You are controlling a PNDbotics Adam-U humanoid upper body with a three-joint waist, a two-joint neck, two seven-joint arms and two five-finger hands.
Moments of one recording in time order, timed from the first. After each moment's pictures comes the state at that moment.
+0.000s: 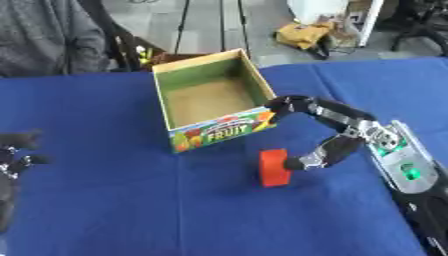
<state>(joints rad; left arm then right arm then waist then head) -0.19 0.15 -0.01 -1.80 0.16 -0.08 0.08 -0.62 -0.53 0.12 -1.31 0.15 -0.49 0.66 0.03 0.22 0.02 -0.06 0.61</state>
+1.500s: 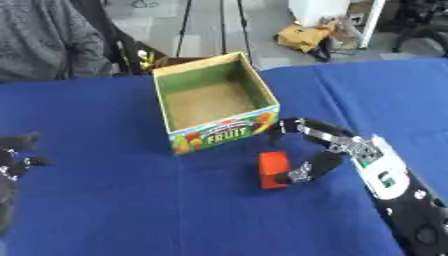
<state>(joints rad) -0.19 0.15 -0.01 -1.80 0.16 -0.08 0.08 -0.66 -0.47 0.13 -1.12 0.36 -0.54 0.62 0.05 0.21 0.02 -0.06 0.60</state>
